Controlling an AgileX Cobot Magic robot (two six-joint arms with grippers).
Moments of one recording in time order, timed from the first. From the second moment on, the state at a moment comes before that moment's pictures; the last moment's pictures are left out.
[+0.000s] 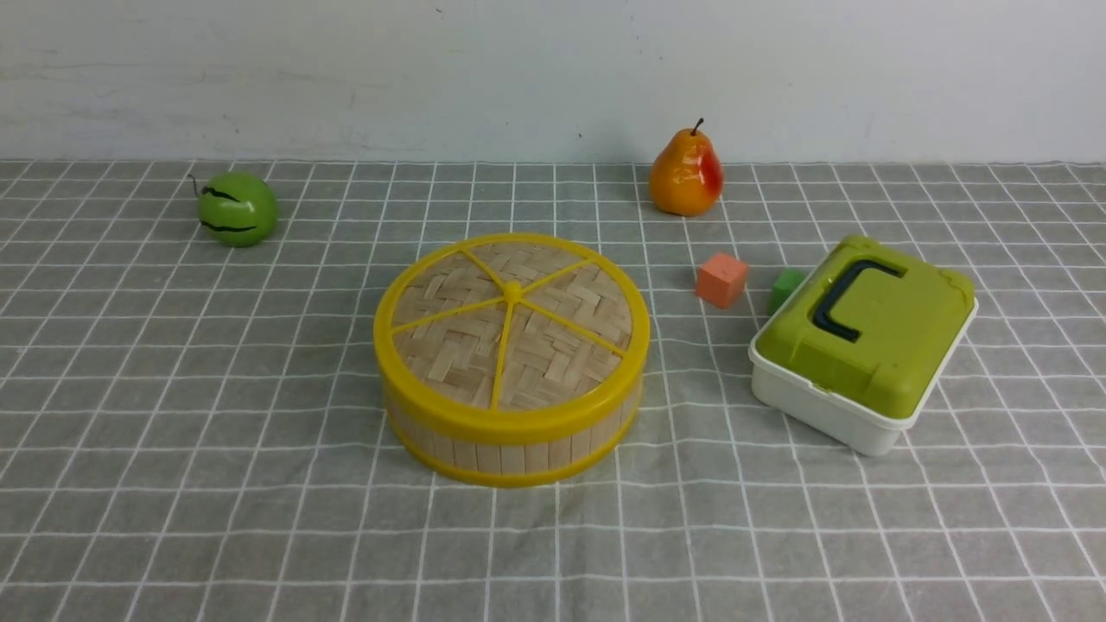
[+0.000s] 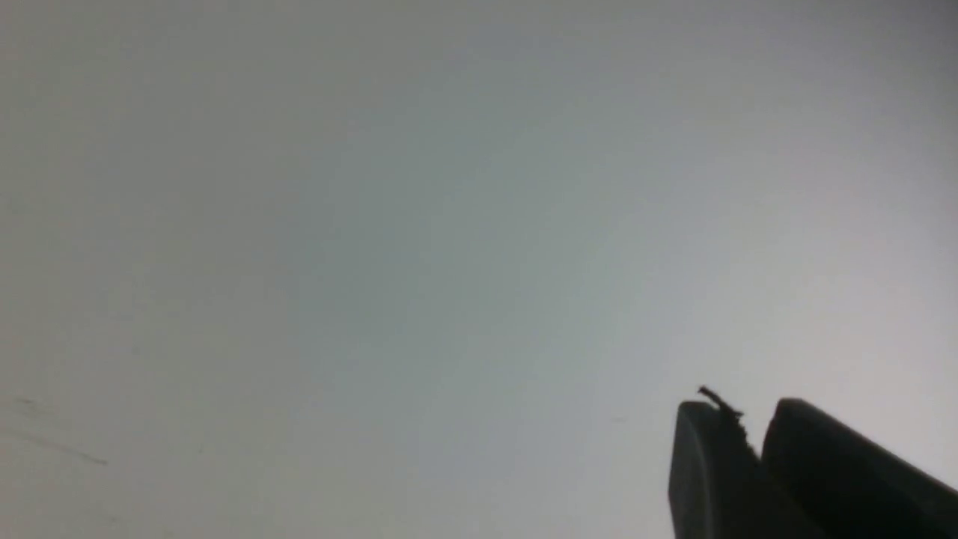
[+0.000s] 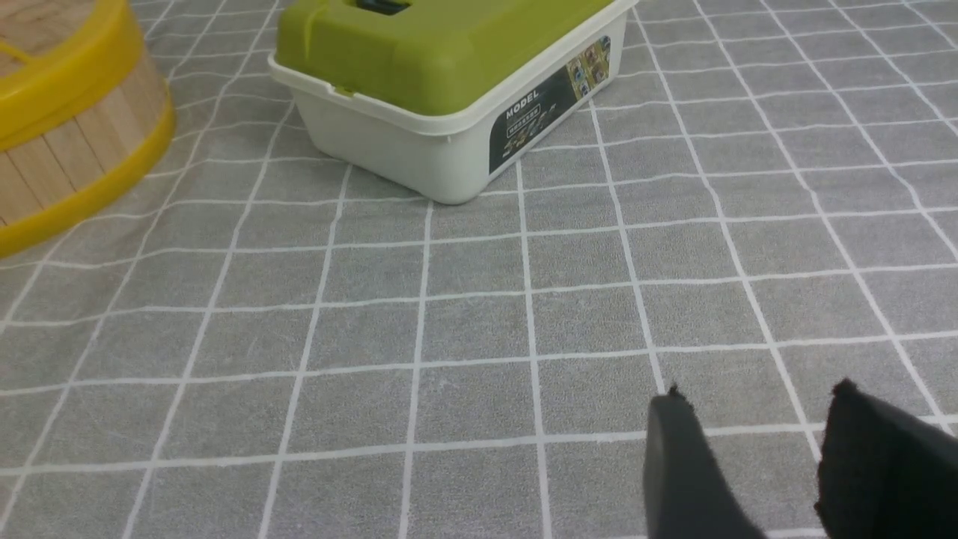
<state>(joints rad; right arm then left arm) 0.00 -0.01 0.02 0.05 0.40 0.10 -0.11 0.02 -0.33 -0.18 -0.22 -0.19</state>
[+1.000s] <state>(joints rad) 0.00 -0.01 0.02 0.05 0.40 0.10 -0.32 1.55 -1.68 -0.29 1.20 0.03</state>
